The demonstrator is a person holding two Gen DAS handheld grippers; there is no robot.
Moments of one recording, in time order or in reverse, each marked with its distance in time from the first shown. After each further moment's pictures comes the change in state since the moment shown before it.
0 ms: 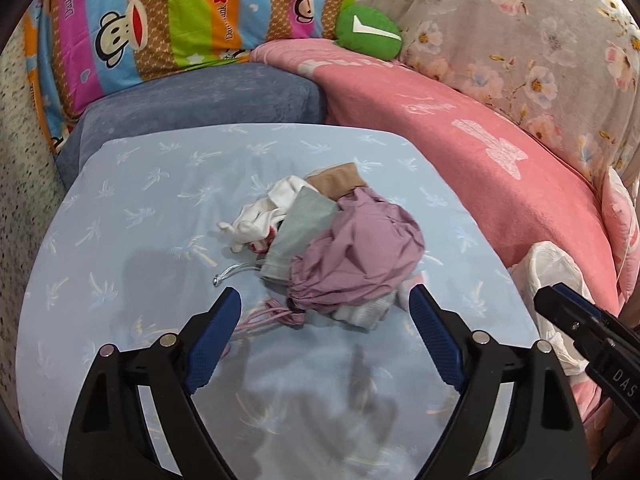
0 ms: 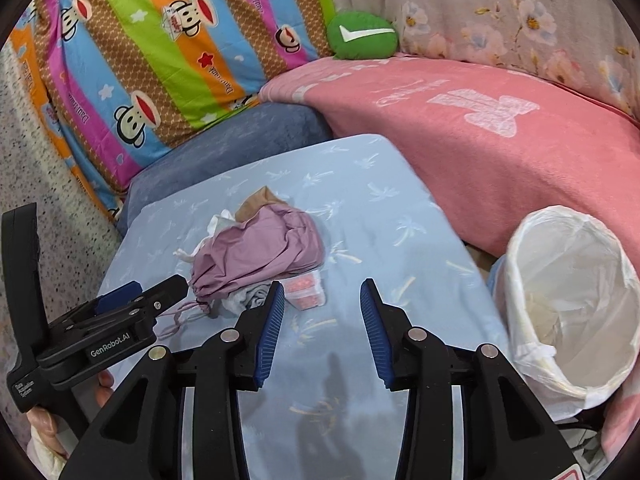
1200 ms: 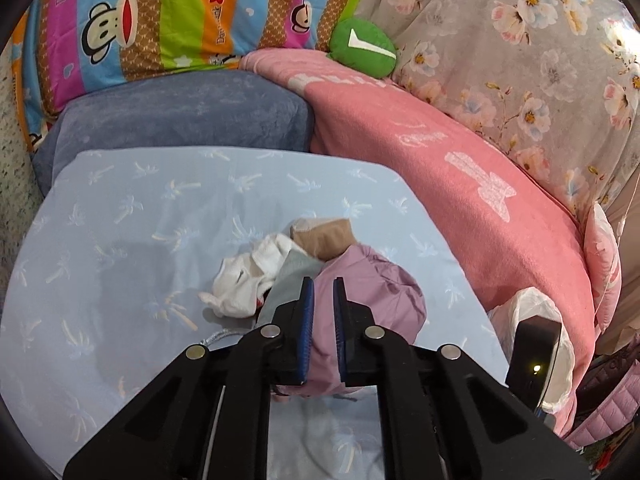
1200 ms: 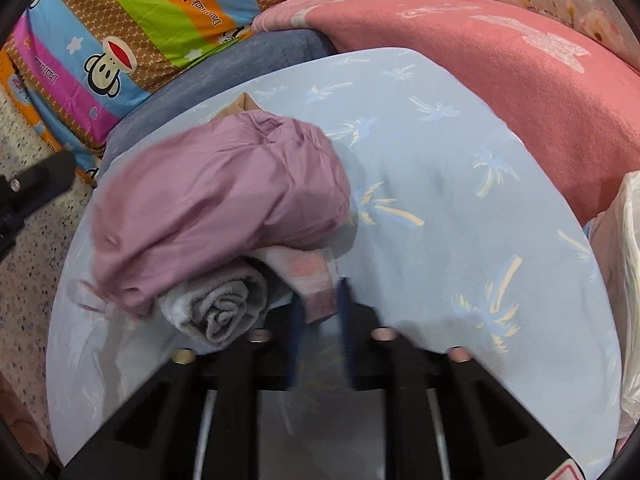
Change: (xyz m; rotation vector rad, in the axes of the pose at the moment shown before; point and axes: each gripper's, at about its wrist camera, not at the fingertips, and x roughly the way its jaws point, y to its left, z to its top) left arm 0.011 0.012 0.051 -0.050 -0.040 -0.103; right arm 0.130 0.012 -0.008 0.028 0.198 0.014
